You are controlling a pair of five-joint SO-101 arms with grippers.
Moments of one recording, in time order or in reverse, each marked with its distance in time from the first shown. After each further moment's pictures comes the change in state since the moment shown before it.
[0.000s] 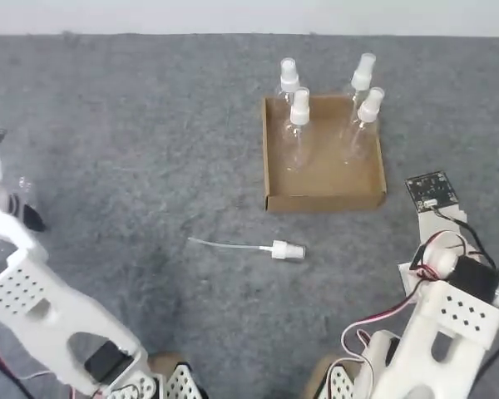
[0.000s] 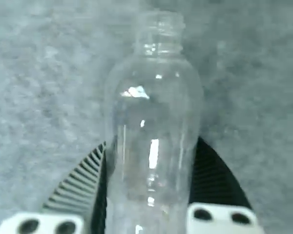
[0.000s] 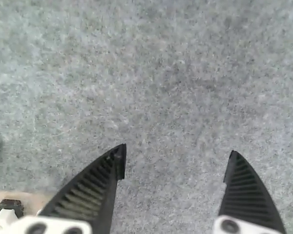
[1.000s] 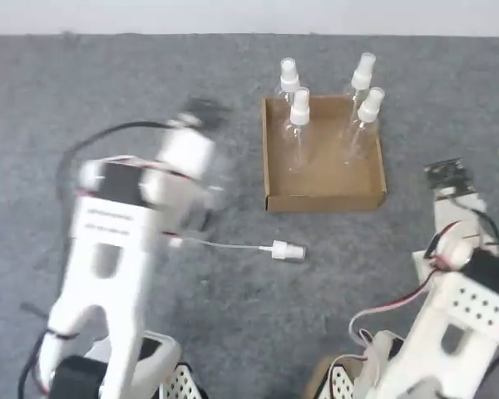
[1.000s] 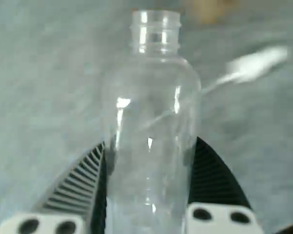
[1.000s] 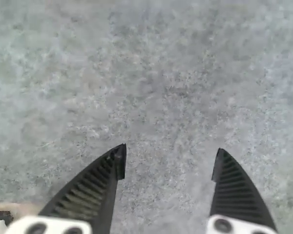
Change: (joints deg) left arm 60.7 -68.5 42.5 13.5 21.2; right arm 3.0 4.8 -8.4 0.0 0.0
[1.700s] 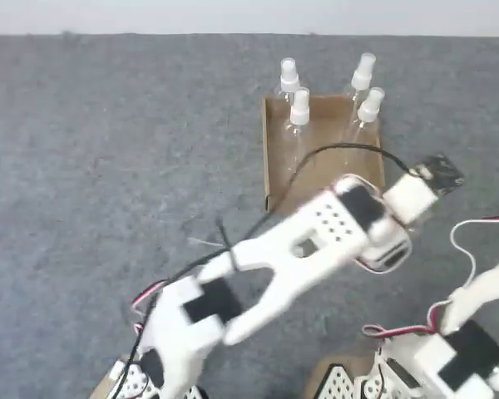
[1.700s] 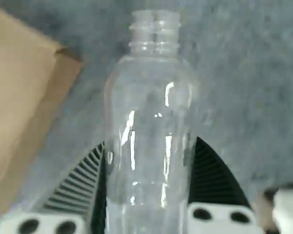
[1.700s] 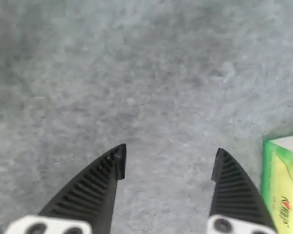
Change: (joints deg) left arm 43.1 53.4 -40.8 -15.2 20.2; right arm 18.2 41.8 -41.6 0.0 2.9
